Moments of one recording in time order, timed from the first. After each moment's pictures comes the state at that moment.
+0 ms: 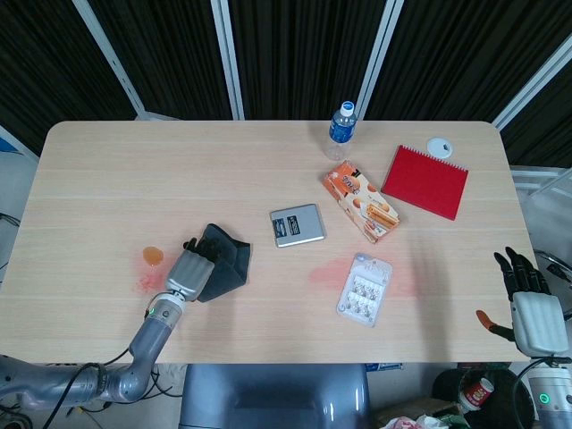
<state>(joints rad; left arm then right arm) -0.78 -1.67 -0.03 -1.50 0.79 1.04 1.02 0.10 -1.10 0.07 -1.66 -1.42 1.40 -0.05</state>
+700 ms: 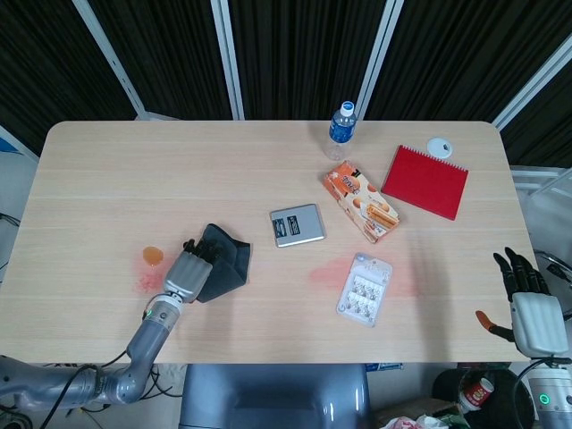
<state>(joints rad) -0.78 -1.66 -0.01 -1.51 0.80 1.06 1.00 0.10 -1.10 0.07 -1.66 -1.42 1.40 -0.04</state>
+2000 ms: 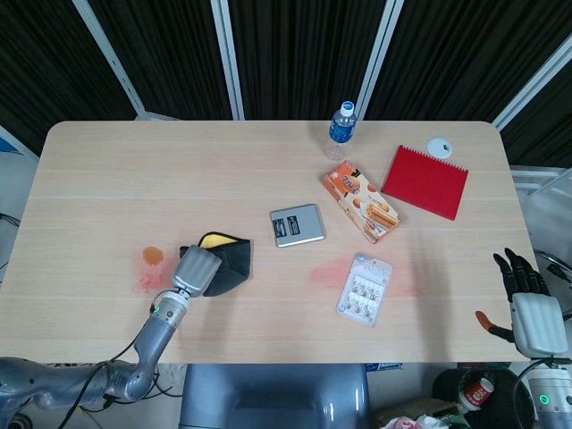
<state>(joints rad) -0.77 -1.77 0.02 -1.28 1.05 1.11 0.85 0.10 -1.10 0.07 -1.67 -1.42 1.40 -0.04</state>
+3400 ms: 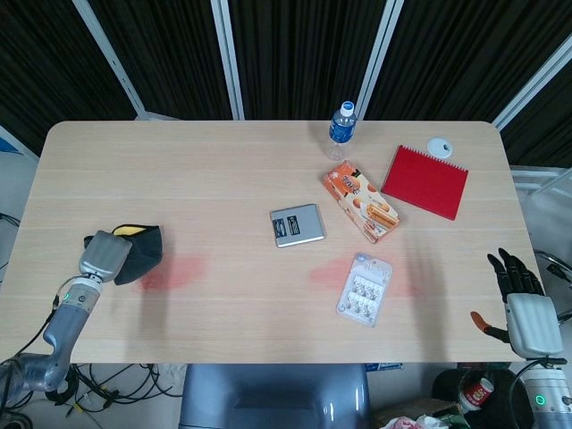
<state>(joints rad) -0.63 -1.46 0.06 -1.20 1.08 0.98 0.70 0.10 -1.11 0.06 -1.68 -1.43 1.39 -0.05</state>
